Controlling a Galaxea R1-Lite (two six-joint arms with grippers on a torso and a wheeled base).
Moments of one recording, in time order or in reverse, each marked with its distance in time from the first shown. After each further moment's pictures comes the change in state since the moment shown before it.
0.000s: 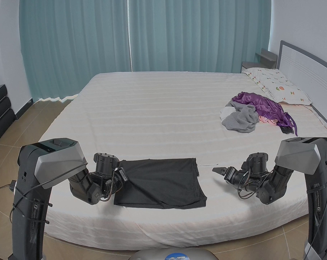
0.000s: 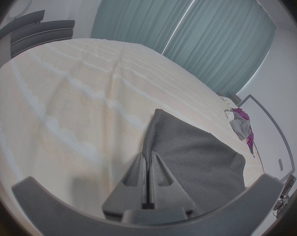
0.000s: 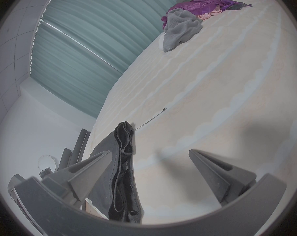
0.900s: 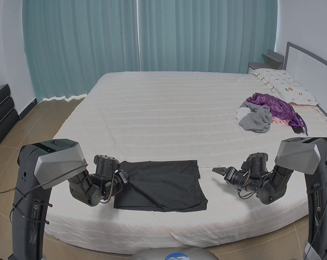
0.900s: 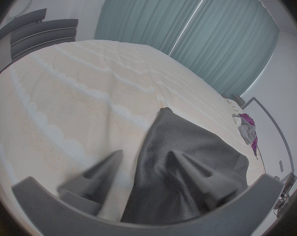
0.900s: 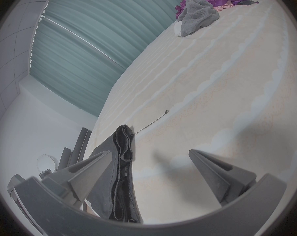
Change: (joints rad) left arm -0.010 -0.004 0.027 -0.001 0.004 -0.012; right arm 0.000 0.000 0.000 0.000 0.000 -0.001
